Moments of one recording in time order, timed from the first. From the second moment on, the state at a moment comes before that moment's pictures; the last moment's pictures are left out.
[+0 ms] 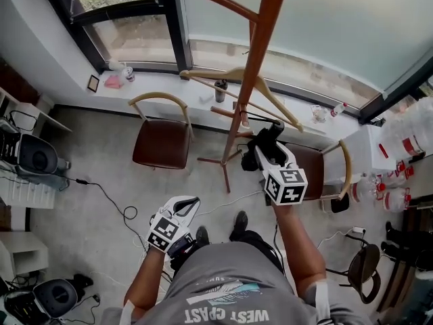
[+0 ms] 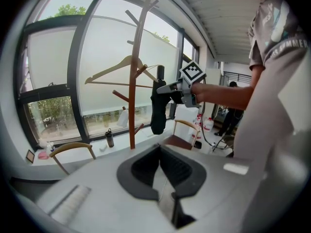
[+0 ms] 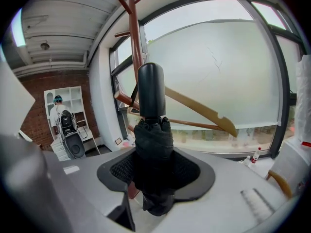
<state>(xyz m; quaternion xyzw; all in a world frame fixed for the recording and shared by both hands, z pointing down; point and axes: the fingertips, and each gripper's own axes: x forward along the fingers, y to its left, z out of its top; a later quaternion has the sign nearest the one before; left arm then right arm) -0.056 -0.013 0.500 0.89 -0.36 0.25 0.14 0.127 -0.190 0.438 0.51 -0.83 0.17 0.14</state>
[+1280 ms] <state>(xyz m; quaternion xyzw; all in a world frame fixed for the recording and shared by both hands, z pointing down) -0.052 0.007 0.456 0.90 -0.37 0.19 0.12 0.133 -0.086 0.329 0.47 -0.87 0.14 0.09</state>
